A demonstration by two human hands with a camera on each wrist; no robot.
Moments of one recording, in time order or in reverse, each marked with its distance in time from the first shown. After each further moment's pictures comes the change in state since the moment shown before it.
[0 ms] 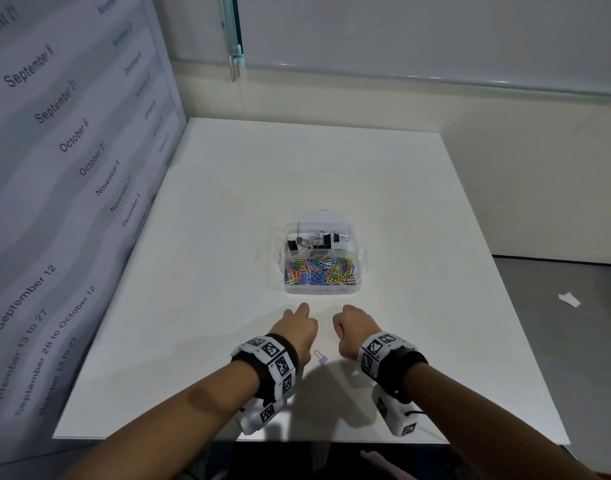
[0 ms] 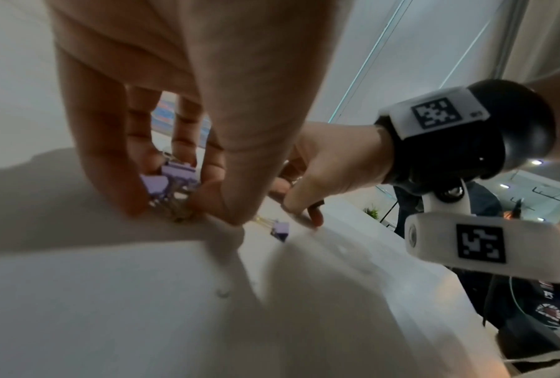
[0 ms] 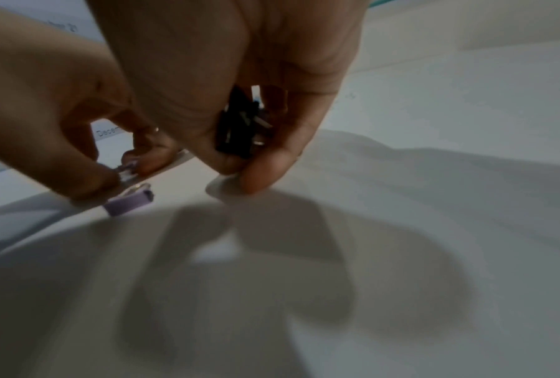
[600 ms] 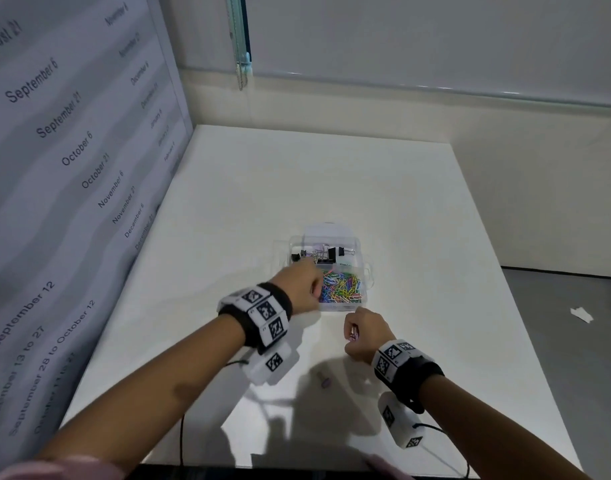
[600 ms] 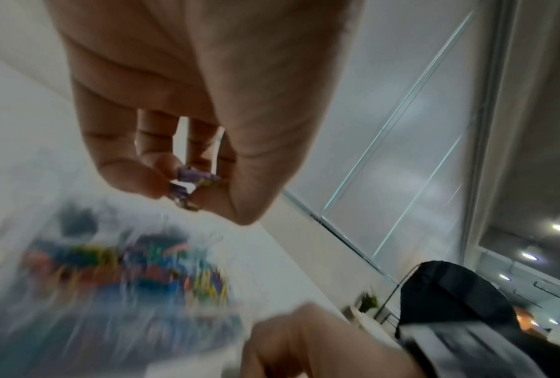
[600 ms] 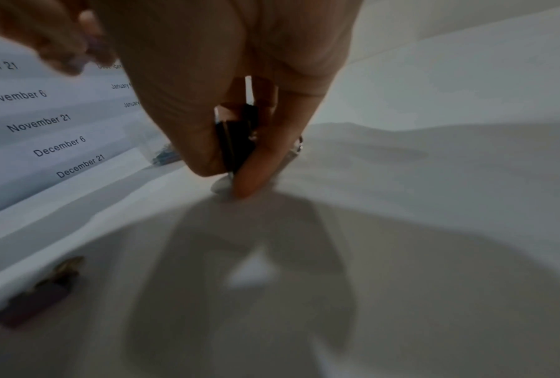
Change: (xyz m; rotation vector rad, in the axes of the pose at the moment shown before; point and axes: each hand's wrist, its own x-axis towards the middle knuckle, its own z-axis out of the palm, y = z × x) left_hand 0.027 -0.017 -0.106 -0.307 0.186 0.129; right_hand 0.016 0.017 -0.022 0.184 0.074 -0.007
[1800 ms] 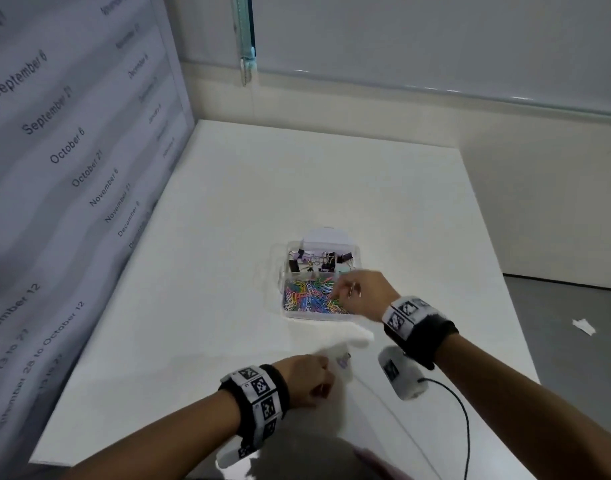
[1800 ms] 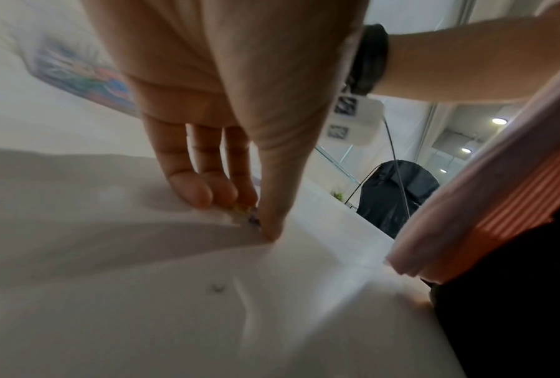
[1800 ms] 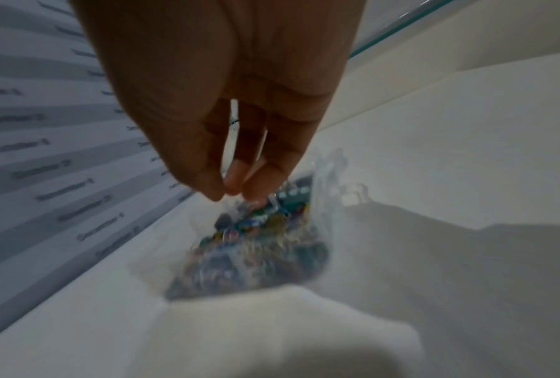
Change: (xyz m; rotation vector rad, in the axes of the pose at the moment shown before) left_hand -0.039 -0.007 0.095 0.144 -0.460 0.225; right_hand 0.033 -0.024 -0.079 0.143 0.073 -0.196
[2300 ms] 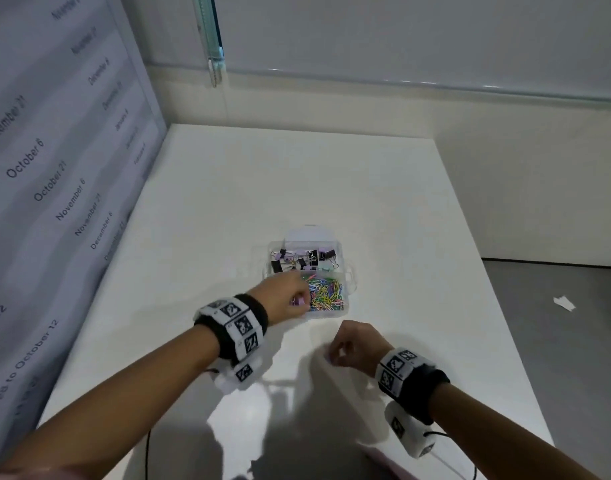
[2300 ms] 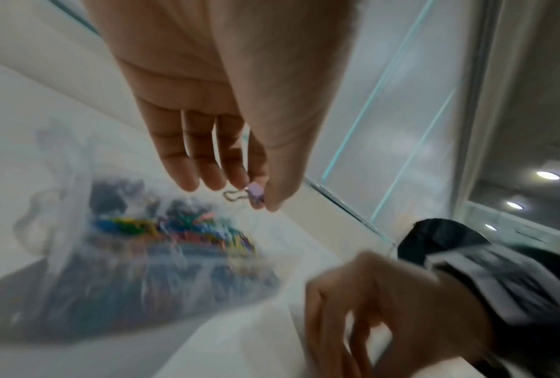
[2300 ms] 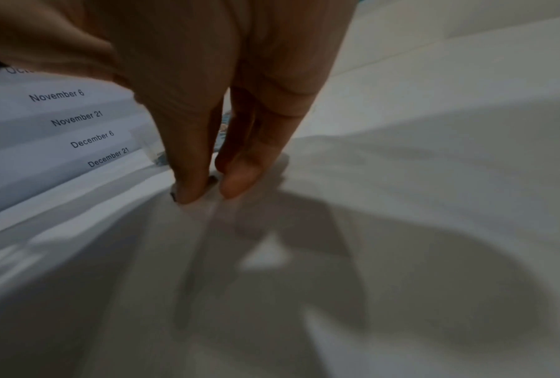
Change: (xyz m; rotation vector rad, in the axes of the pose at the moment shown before) left_hand 0.010 -0.027 -0.098 -0.051 0.427 -0.078; right_hand -0.058 0.049 0.055 -0.029 -0.156 -0.022
